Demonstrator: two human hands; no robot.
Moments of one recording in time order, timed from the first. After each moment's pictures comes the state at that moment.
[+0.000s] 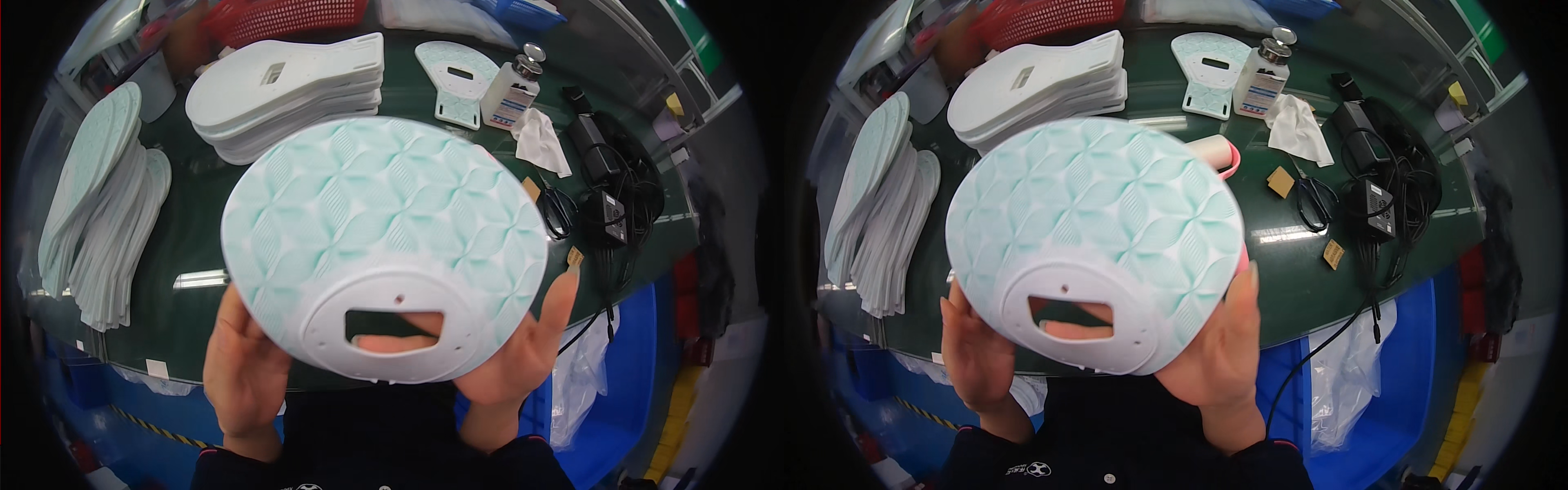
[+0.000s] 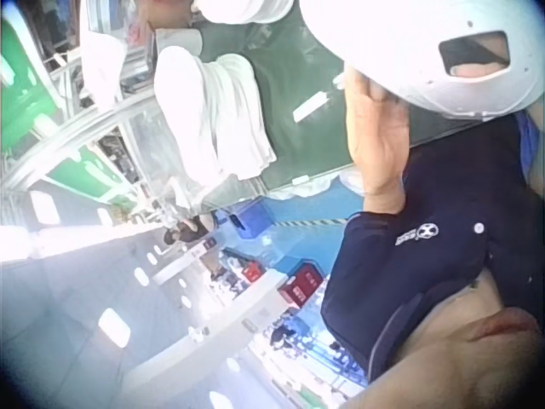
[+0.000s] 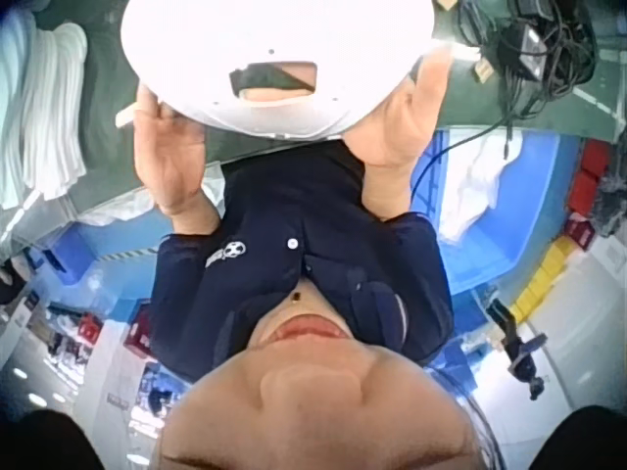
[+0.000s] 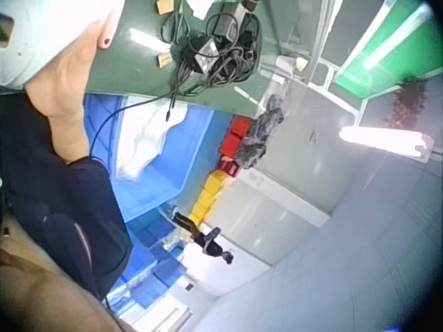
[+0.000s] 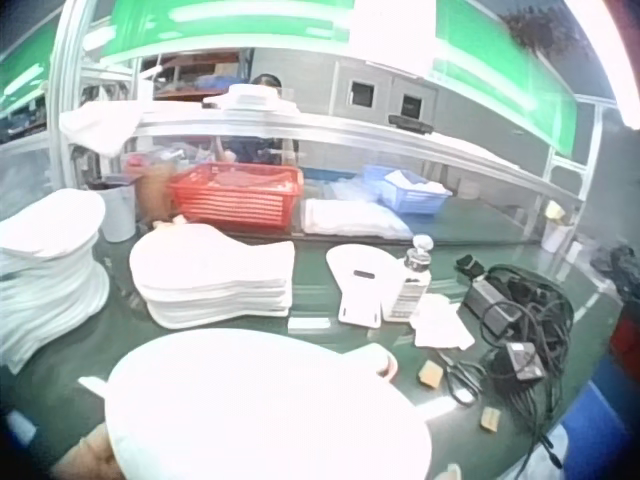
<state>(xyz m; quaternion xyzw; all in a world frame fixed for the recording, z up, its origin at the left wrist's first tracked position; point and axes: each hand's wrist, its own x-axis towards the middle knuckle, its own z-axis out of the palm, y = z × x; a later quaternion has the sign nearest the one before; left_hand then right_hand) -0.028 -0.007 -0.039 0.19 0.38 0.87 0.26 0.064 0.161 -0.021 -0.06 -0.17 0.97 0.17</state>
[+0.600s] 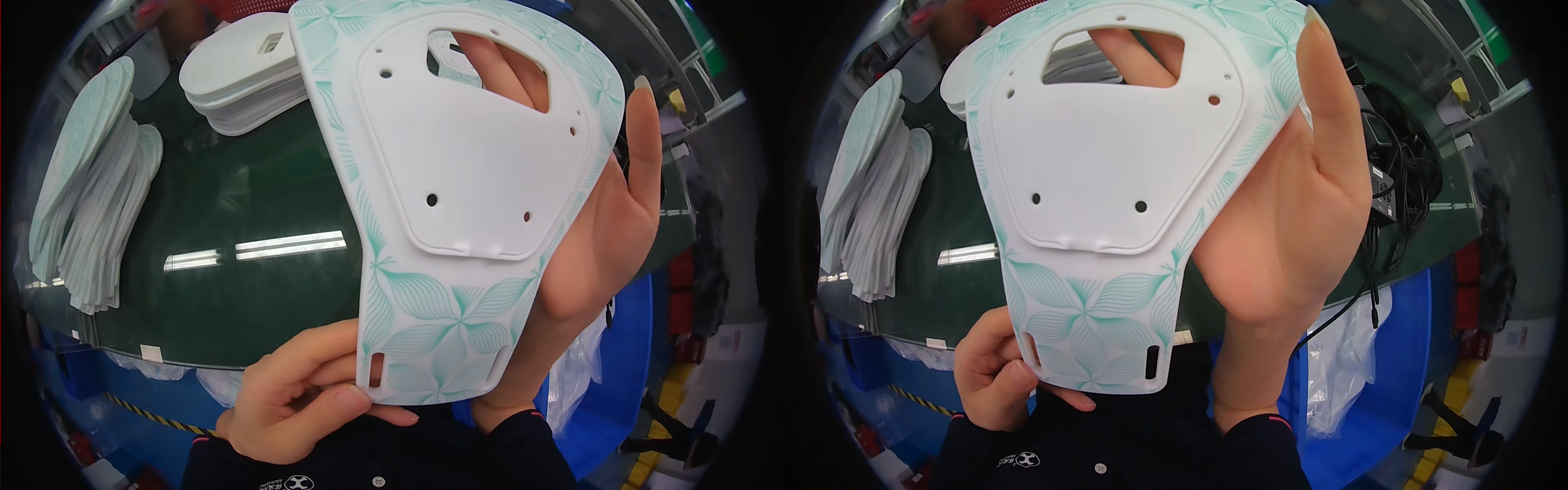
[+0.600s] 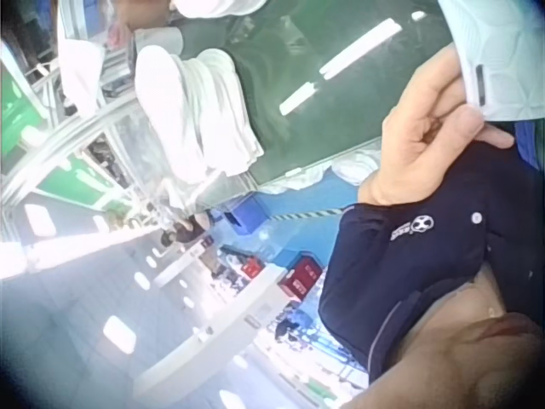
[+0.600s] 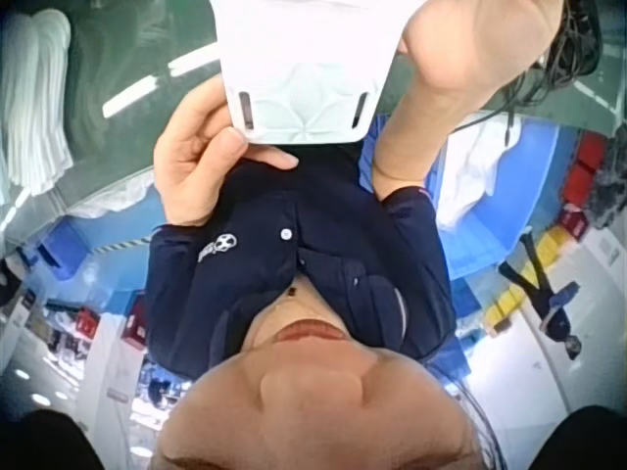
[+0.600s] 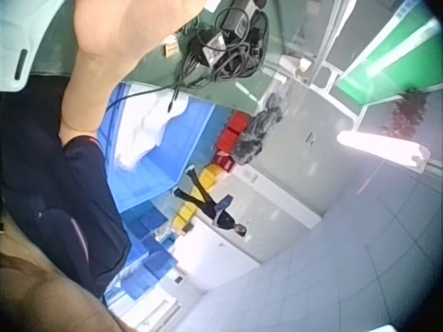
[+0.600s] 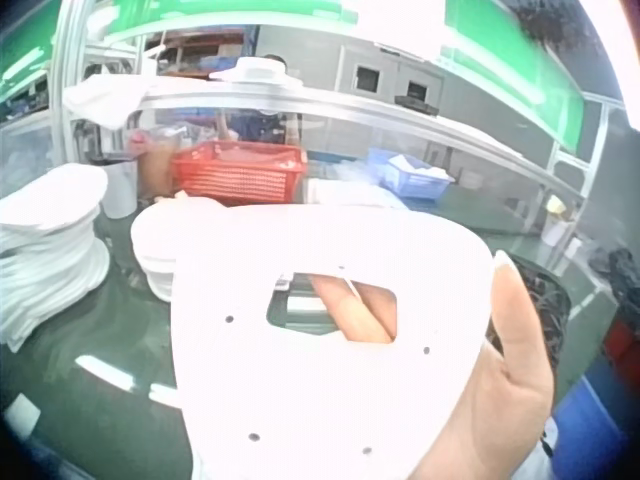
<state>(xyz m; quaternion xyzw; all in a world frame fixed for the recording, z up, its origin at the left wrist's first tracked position) -0.004 -0.002 -0.016 0.26 0.37 0.75 0.48 0.020 0.212 0.025 0.09 -0.35 0.92 0.16</state>
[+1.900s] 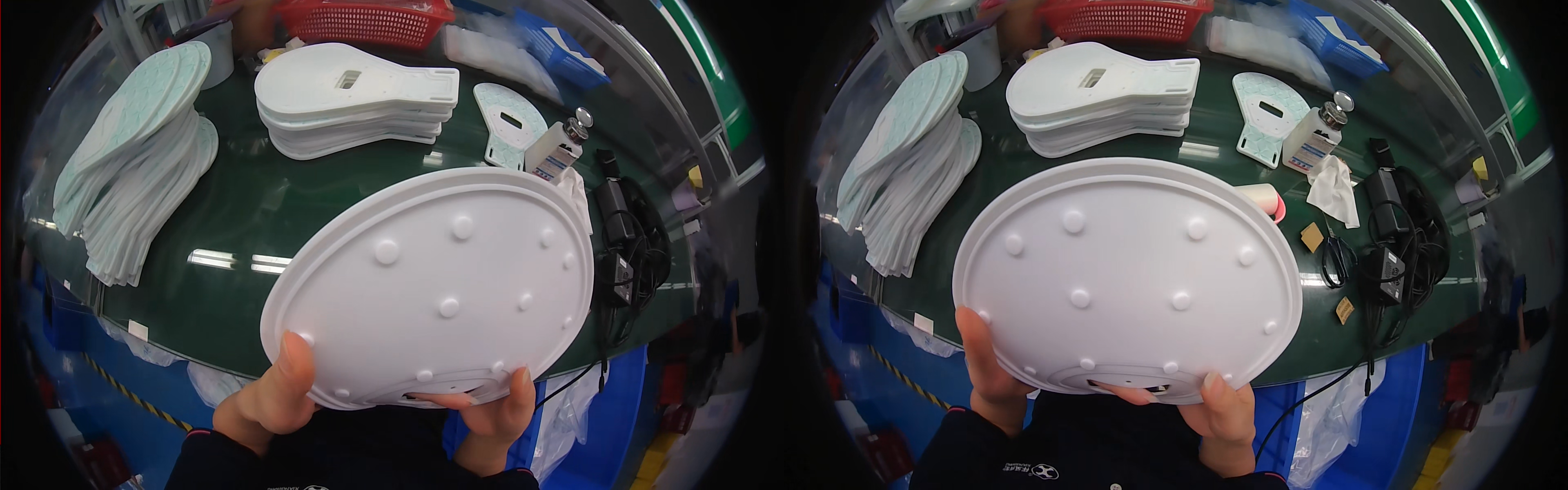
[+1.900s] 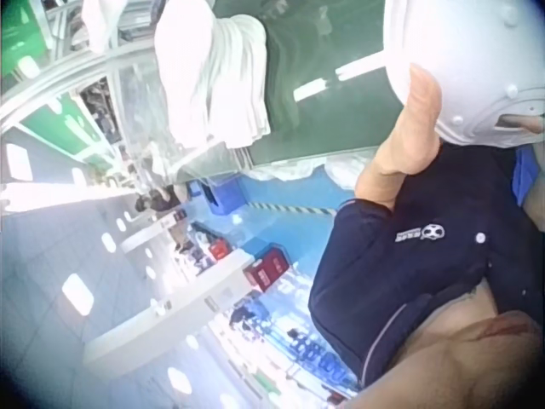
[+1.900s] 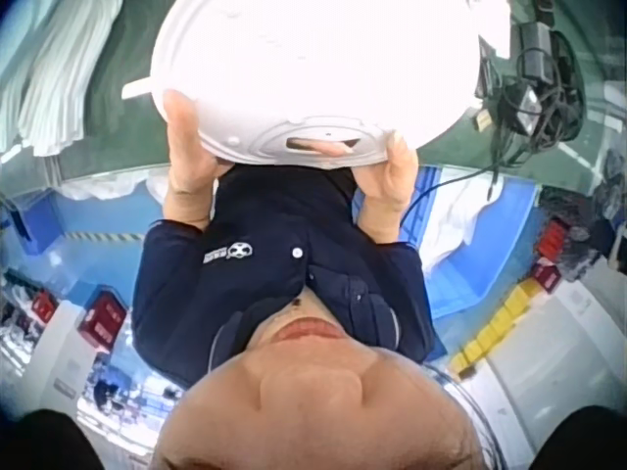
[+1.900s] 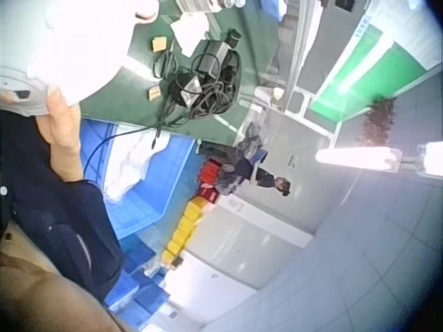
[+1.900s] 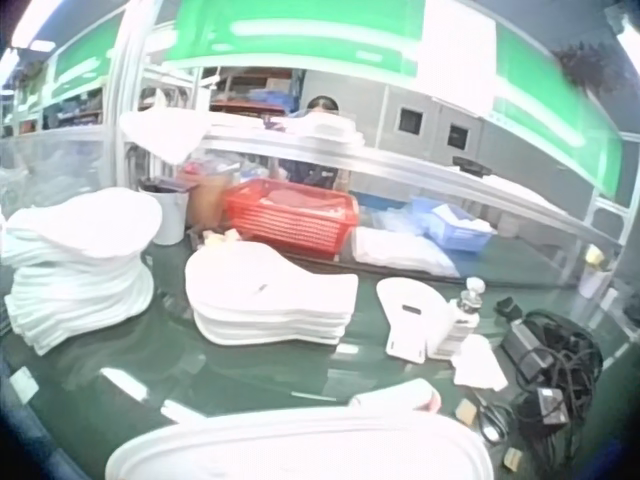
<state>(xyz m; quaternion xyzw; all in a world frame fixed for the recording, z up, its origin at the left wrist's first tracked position) -0.025 -0.002 -0.002 0.17 0.37 0.84 0.37 0.091 0.141 -0.046 -0.11 -0.39 0.90 0.15</state>
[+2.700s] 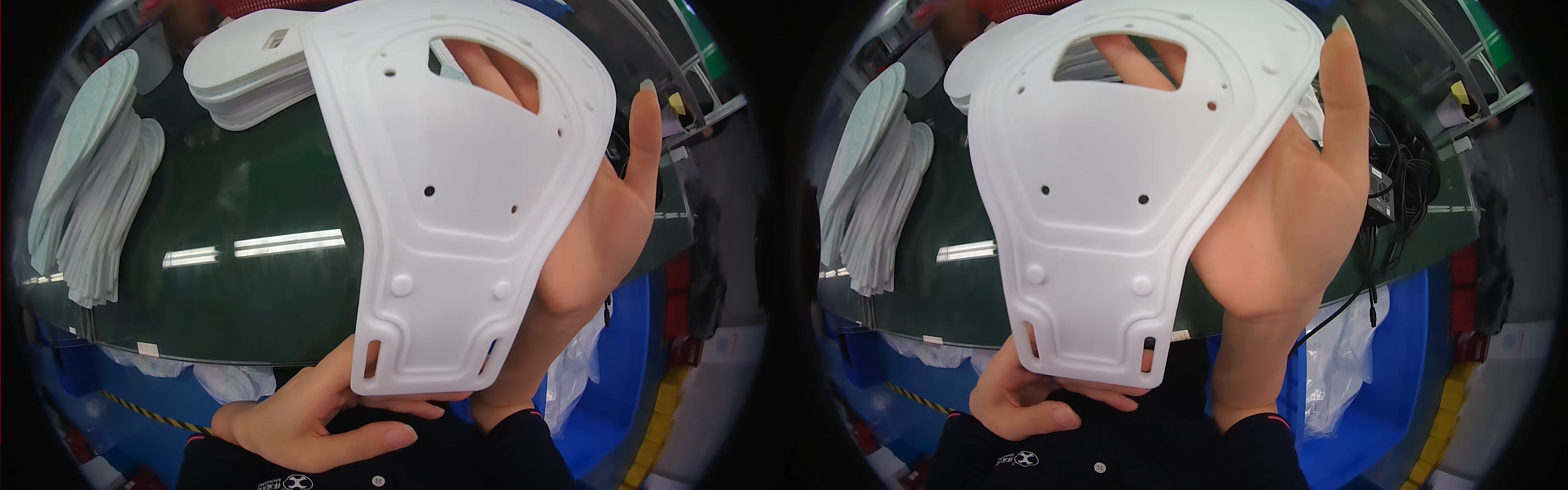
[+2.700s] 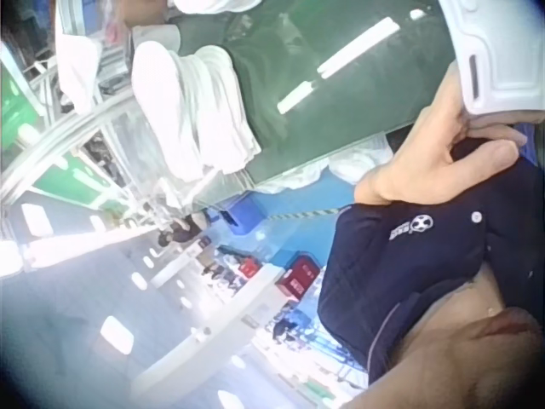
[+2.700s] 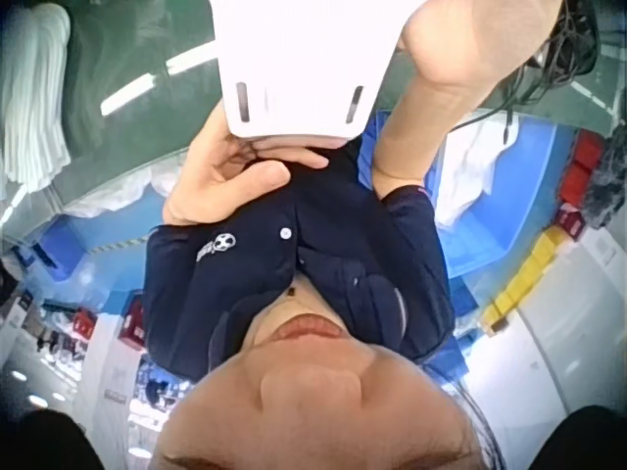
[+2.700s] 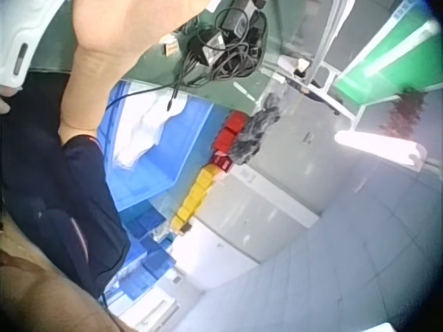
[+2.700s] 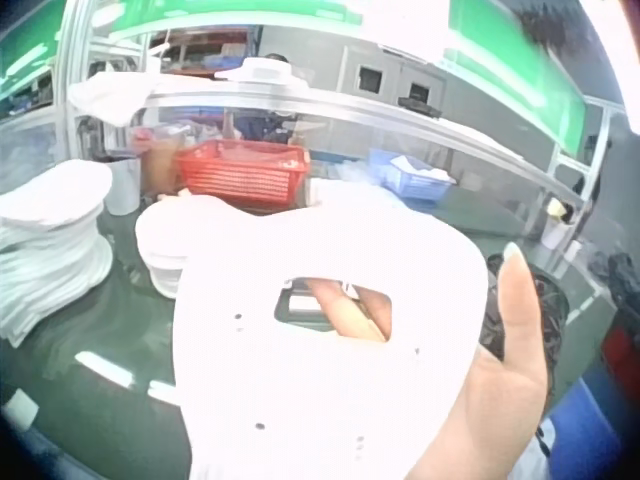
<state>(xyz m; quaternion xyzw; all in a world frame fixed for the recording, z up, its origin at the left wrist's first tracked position) 0.002 0.002 -0.014 0.29 0.33 0.69 0.58 0.022 0.212 0.016 0.23 -0.05 0.97 0.06</state>
